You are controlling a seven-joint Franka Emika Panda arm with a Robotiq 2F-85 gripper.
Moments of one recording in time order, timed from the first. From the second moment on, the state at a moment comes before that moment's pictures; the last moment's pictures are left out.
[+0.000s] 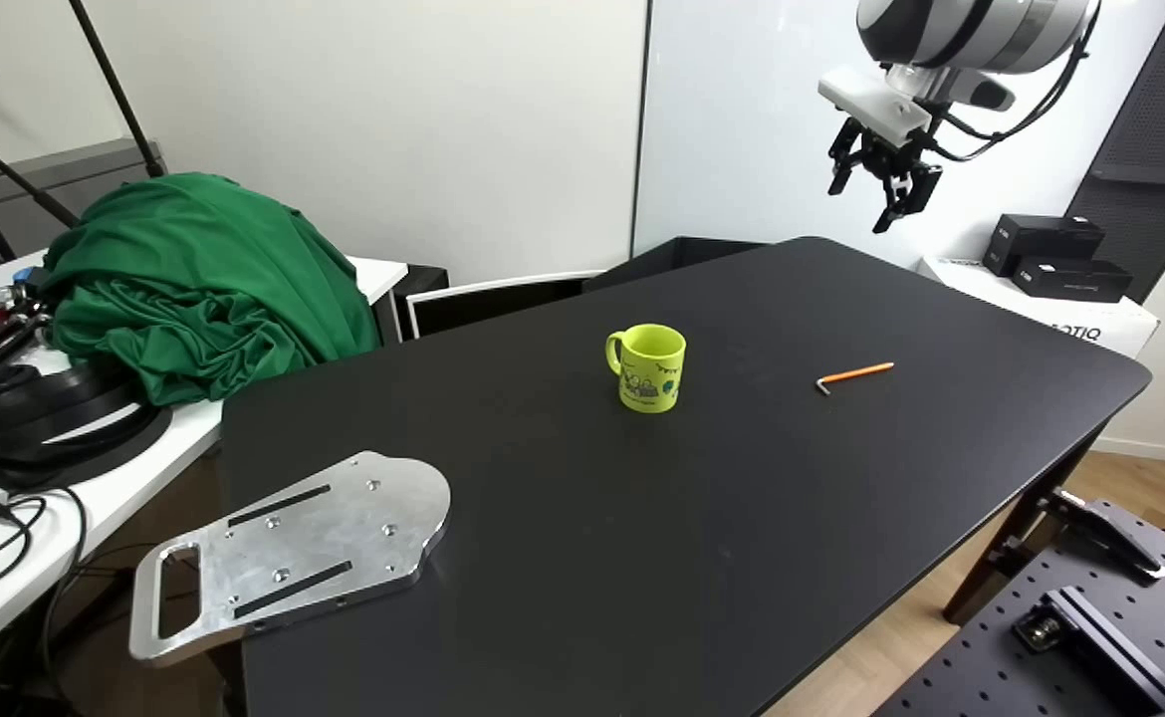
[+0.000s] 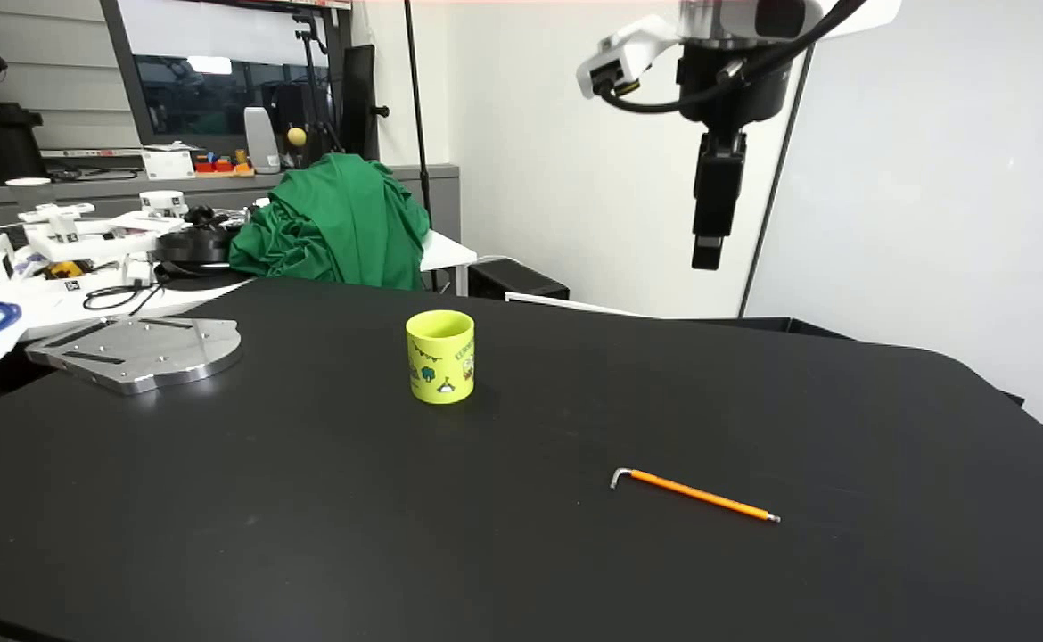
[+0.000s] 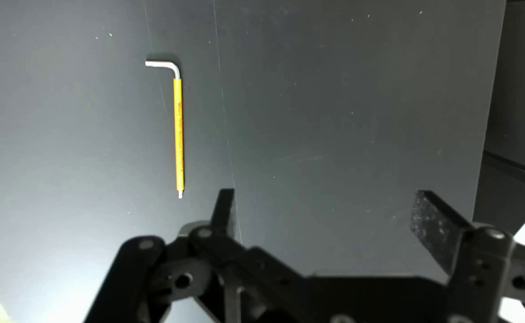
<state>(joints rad) -0.30 0.15 -0.25 -2.18 0.16 2.61 1.06</state>
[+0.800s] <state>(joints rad) -0.22 0.41 -0.35 -2.25 0.16 2.75 1.20</state>
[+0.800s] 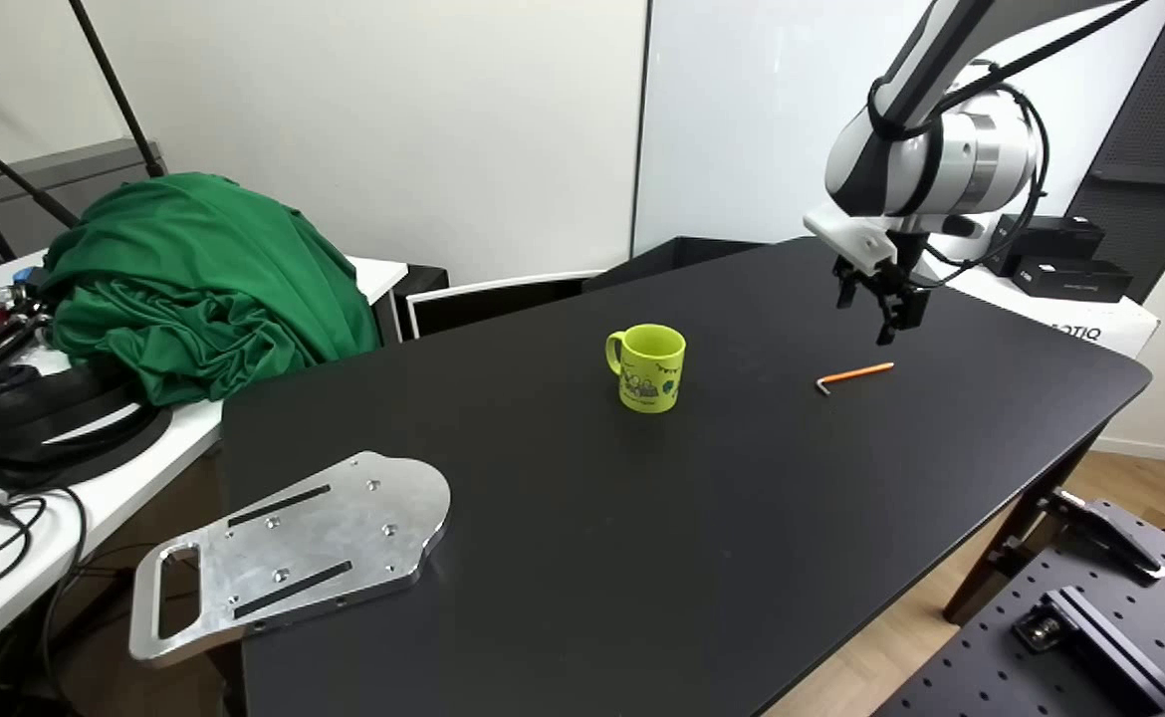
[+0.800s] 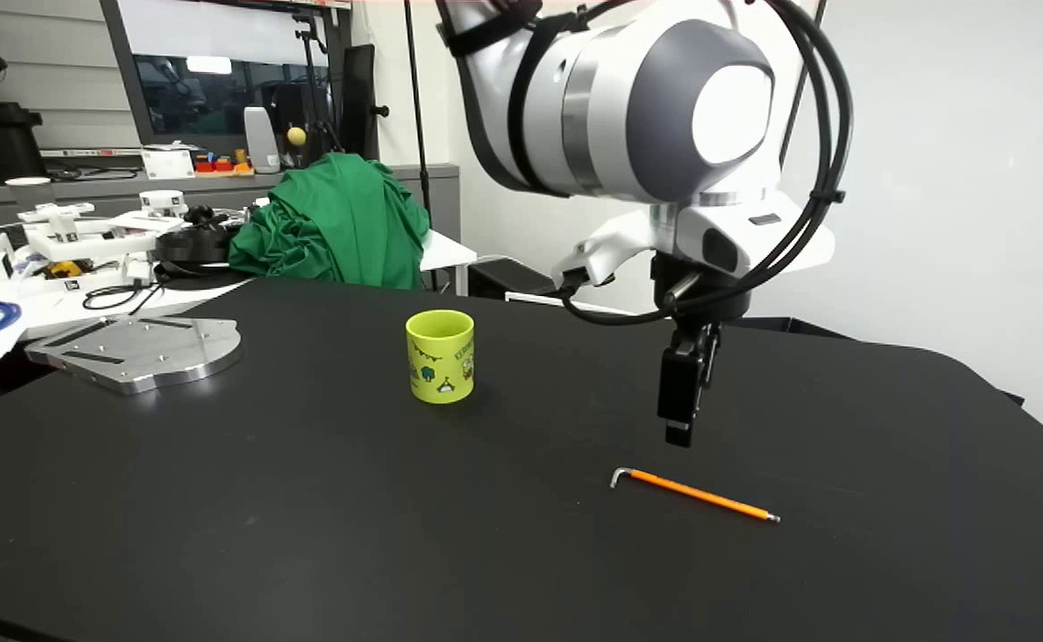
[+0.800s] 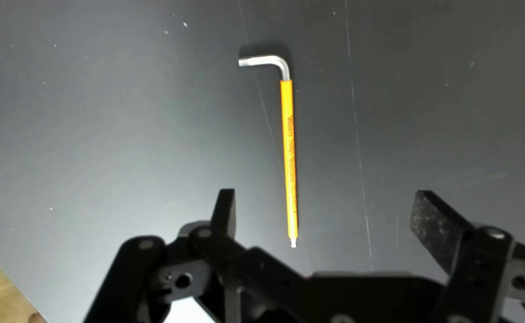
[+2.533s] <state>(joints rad) -0.25 0.64 -0.30 -2.15 0.30 2.84 1.03</state>
